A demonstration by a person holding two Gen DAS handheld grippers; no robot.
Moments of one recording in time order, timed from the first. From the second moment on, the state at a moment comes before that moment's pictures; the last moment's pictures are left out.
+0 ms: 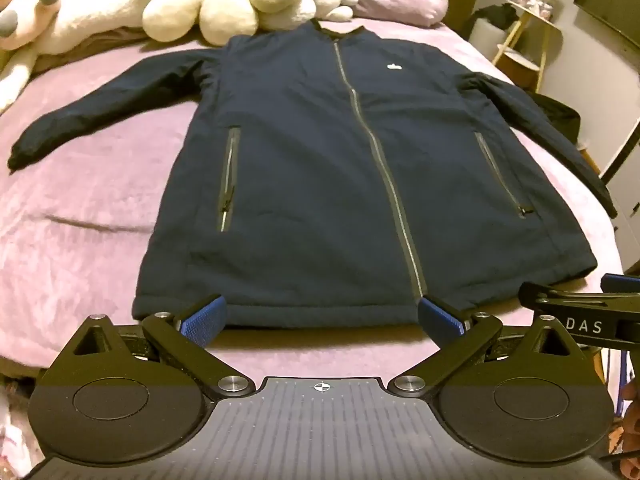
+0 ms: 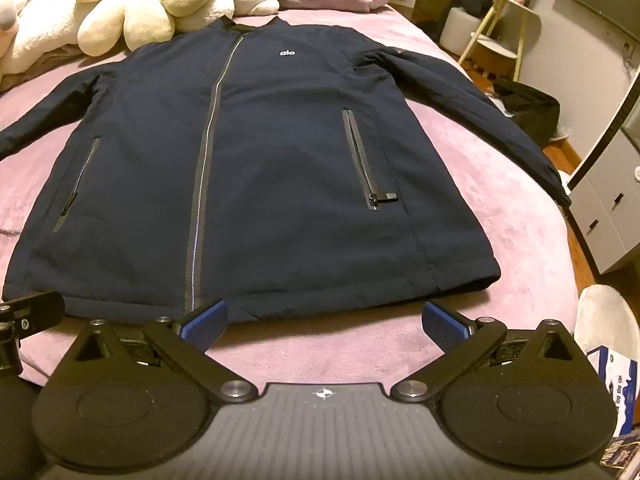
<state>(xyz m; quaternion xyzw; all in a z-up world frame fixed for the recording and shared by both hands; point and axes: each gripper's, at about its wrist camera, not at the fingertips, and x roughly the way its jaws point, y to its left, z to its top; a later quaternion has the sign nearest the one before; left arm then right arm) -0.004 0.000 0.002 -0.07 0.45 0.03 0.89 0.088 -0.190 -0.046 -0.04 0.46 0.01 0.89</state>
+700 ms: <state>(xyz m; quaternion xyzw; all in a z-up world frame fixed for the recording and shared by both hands) -0.003 0.000 -0.001 -0.06 0.46 0.04 0.88 0.085 -0.192 -0.046 -0.04 0.46 0.01 0.89</state>
